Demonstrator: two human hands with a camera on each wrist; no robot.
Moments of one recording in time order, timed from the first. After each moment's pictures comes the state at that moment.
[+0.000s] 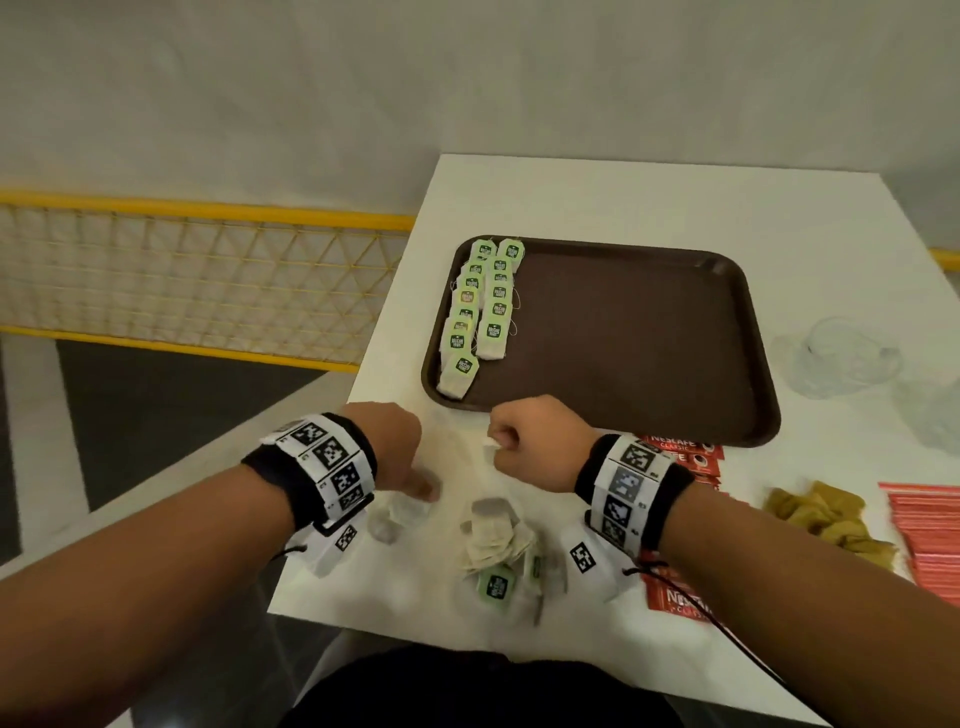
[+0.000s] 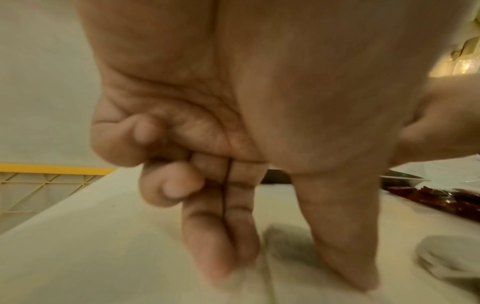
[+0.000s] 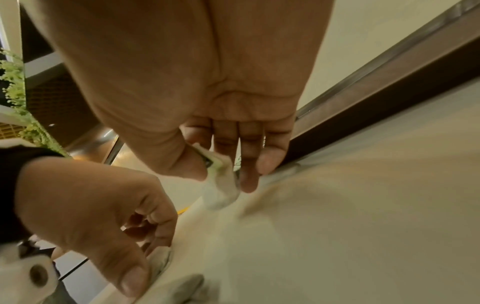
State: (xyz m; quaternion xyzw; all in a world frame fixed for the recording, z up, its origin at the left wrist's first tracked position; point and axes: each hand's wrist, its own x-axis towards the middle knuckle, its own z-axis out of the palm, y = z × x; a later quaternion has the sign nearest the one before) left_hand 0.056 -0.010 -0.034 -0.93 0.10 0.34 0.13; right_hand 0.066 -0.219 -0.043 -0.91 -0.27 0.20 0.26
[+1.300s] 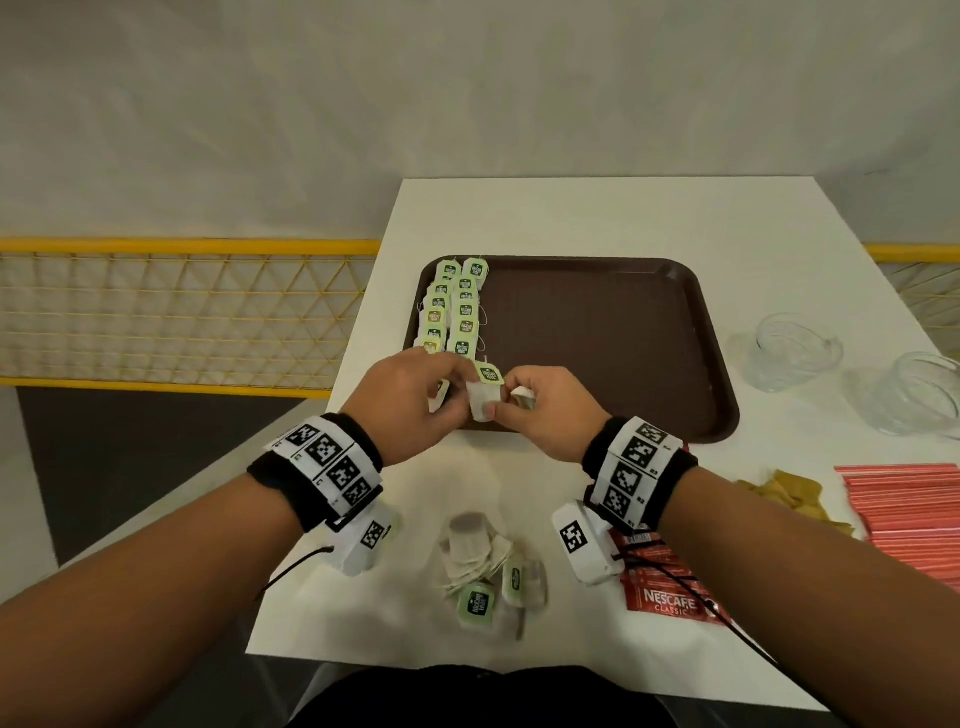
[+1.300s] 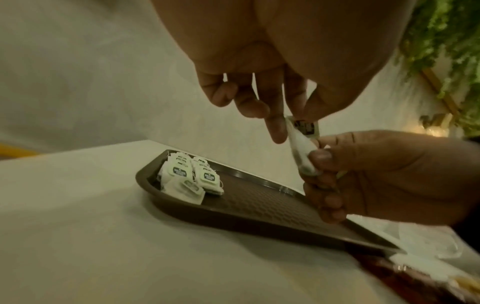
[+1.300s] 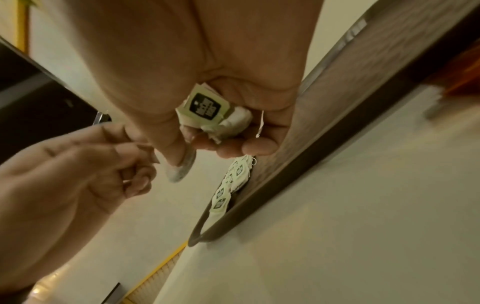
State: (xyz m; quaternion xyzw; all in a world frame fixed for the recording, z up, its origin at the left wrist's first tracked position) left_hand 0.073 -0.050 -0.005 -0.93 0.24 -0.10 -0.26; right_hand 0.087 -0.253 -0.035 -0.86 -0.12 0.12 0.48
